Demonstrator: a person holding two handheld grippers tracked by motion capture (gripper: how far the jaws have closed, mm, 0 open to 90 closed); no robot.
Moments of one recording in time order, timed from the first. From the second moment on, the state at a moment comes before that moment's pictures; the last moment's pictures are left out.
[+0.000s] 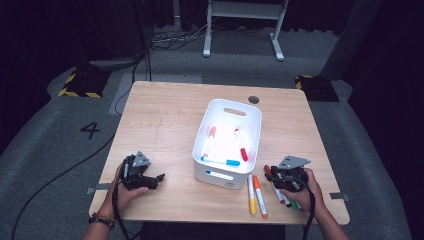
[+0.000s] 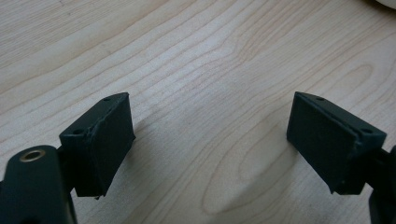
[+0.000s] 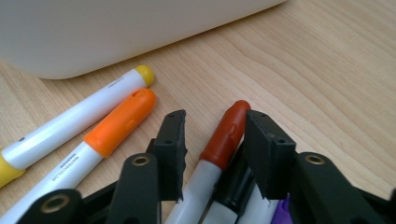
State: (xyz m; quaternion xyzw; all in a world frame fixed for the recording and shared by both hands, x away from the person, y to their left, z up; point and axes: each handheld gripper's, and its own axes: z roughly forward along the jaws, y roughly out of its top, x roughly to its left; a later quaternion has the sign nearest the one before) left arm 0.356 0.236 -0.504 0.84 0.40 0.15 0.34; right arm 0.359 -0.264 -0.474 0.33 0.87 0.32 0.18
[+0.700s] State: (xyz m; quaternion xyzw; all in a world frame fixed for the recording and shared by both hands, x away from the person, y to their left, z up) left arm 0.356 0.236 -0.504 0.84 0.40 0.15 0.34; right arm 0.366 -0.255 -0.487 0.37 0.87 0.31 0.14
